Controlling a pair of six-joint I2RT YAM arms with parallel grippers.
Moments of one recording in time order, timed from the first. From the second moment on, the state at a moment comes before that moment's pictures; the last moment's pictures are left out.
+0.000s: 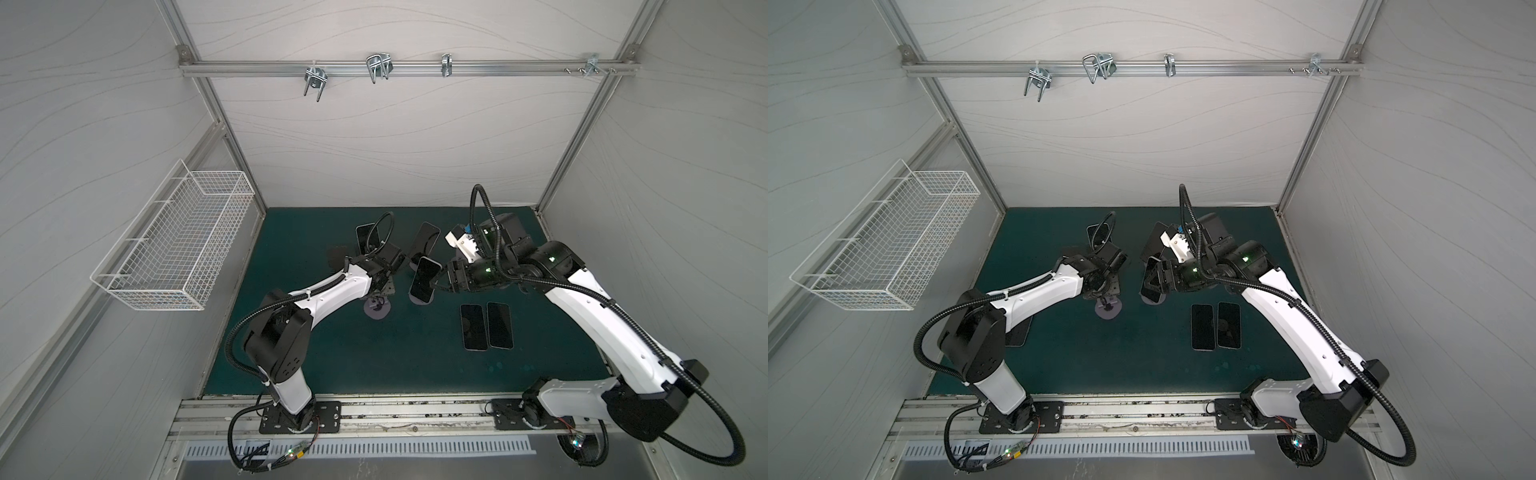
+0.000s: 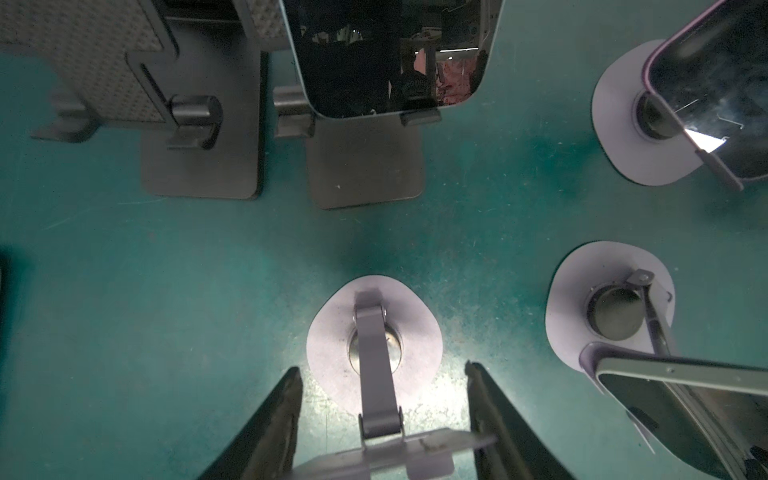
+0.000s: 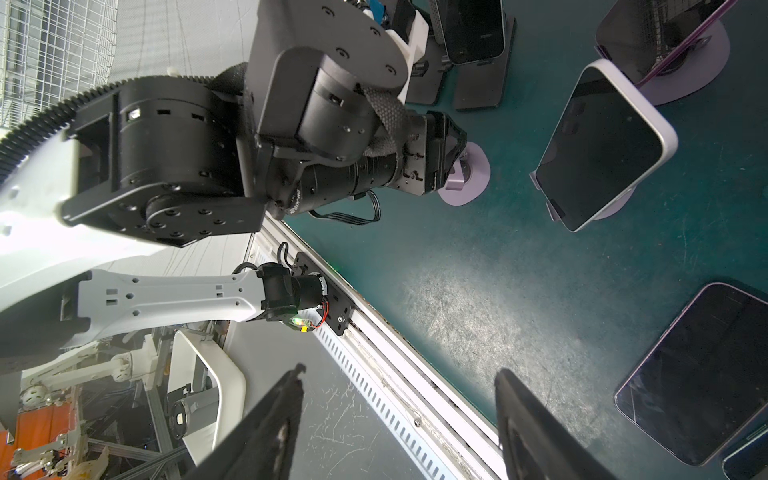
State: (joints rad) left arm -0.62 1.69 1.22 -0.76 -0.30 -0.78; right arm 0.67 1.29 1.49 -1.07 -0.51 0.41
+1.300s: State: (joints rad) left arm -0.45 1.33 1.37 -0.94 -0.33 -0.52; right arm 0.85 1.60 1.86 -1.13 -0.52 0.43
